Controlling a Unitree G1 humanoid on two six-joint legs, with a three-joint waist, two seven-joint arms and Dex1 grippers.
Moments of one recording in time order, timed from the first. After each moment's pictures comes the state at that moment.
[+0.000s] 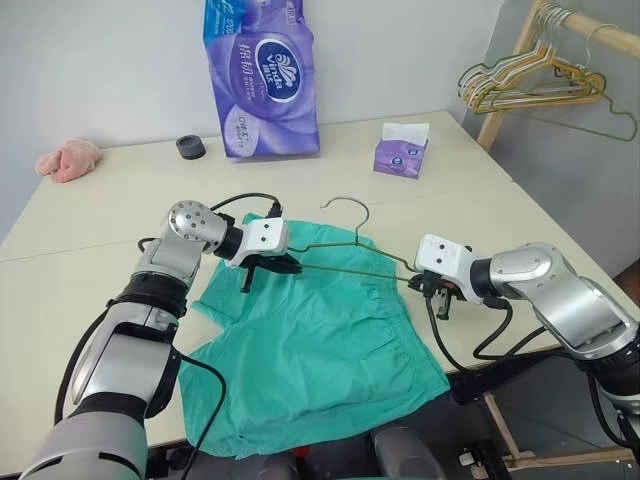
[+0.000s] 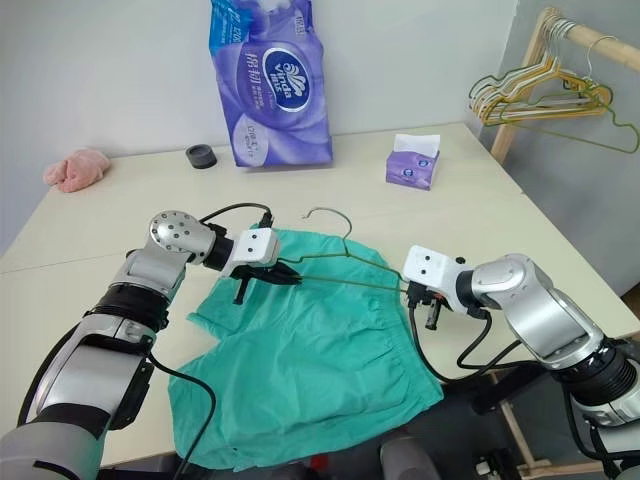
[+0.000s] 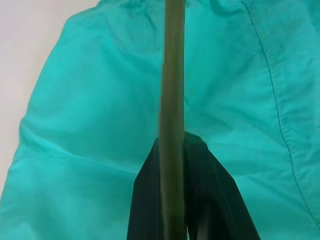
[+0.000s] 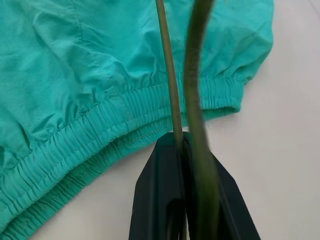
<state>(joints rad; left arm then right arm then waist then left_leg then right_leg) -0.89 0.61 -0.26 0.76 0.08 -0.27 -1.47 -0.58 -0.85 0.41 -0.38 0.12 0.84 0.91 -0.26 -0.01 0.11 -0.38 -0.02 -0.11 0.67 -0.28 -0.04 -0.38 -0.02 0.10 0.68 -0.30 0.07</state>
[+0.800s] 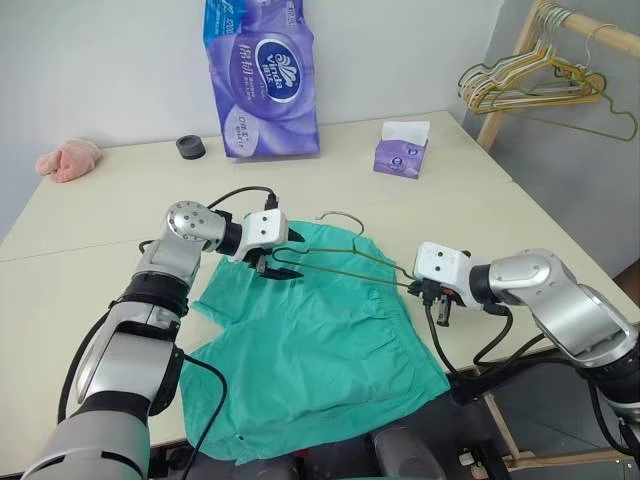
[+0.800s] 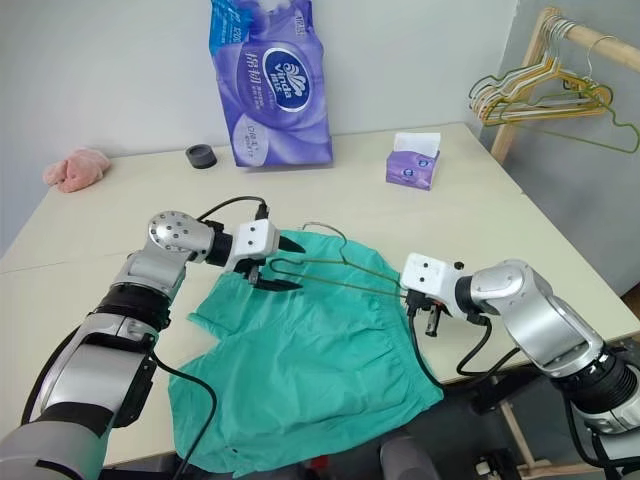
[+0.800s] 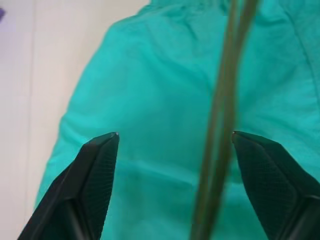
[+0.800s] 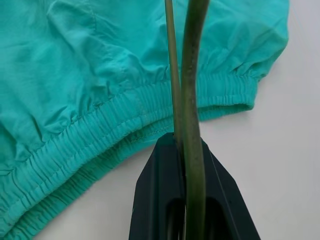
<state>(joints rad) -0.95 0.61 -0.19 0.86 0.04 -0.26 -1.36 -0.53 -0.86 0.40 -0.41 0.10 0.84 0.92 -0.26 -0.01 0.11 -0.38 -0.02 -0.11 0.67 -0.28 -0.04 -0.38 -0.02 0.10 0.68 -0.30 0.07</state>
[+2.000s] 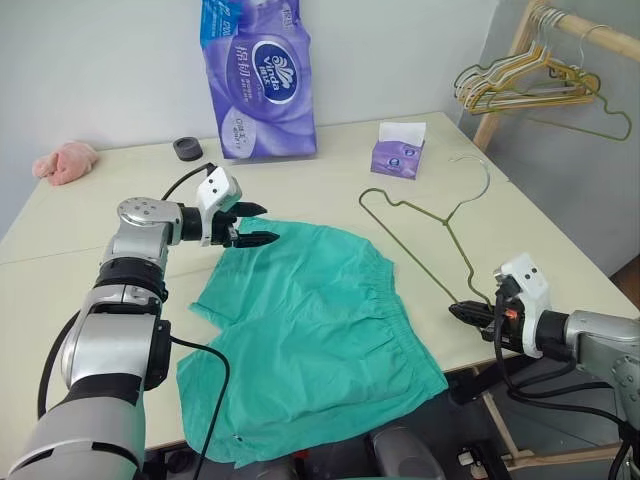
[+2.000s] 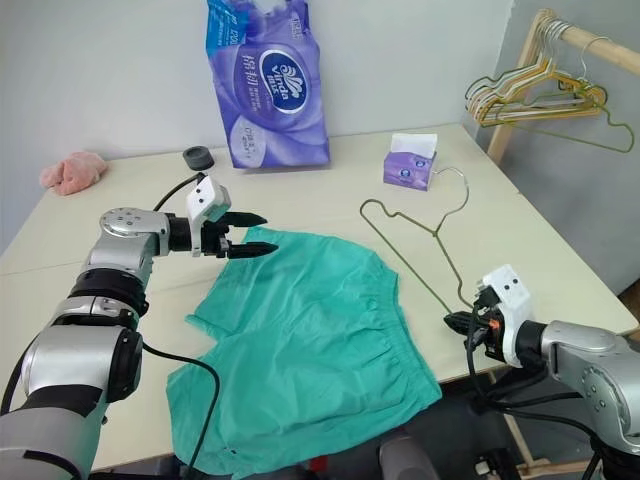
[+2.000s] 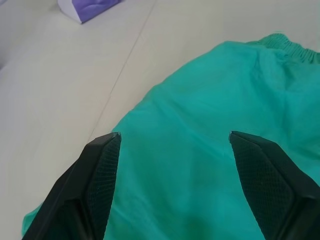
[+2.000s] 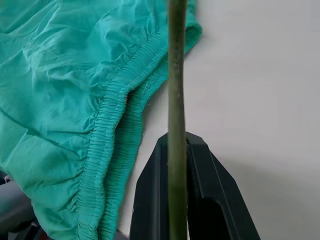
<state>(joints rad) -1.01 0.62 -0.03 1.06 -0.03 -0.11 -1.32 -0.10 -0.65 -0.33 -0.64 0.58 1.30 0.67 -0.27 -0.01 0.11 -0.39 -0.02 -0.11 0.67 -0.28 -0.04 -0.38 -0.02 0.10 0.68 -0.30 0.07</state>
